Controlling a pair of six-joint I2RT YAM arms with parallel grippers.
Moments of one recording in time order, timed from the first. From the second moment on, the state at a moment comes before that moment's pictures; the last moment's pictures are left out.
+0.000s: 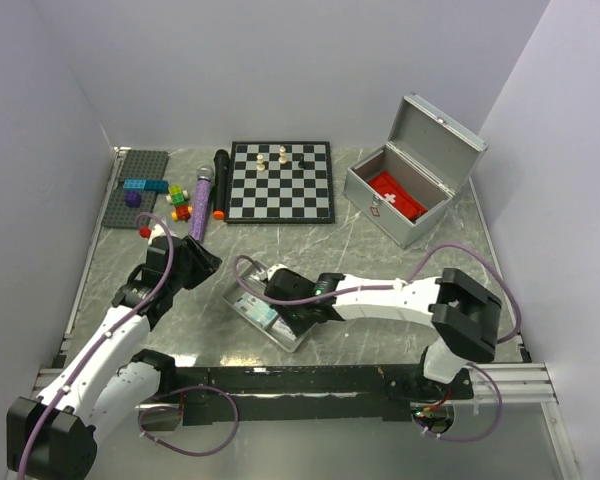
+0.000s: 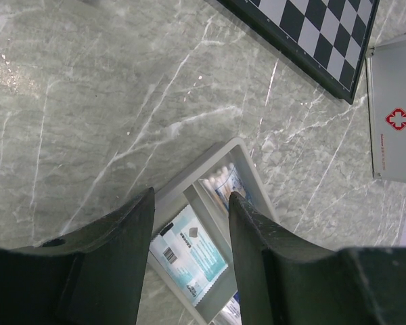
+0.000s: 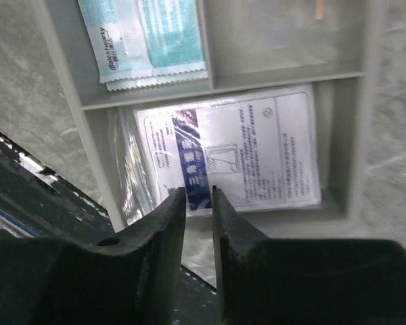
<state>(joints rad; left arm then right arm) -0.29 0.83 0.54 -0.34 -0.06 -0.86 1.16 1.62 1.04 -0.56 0.09 0.41</state>
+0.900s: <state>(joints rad) -0.29 0.85 0.54 -0.33 0.02 -0.86 1.16 1.57 0.95 -0.40 -0.01 0.41</state>
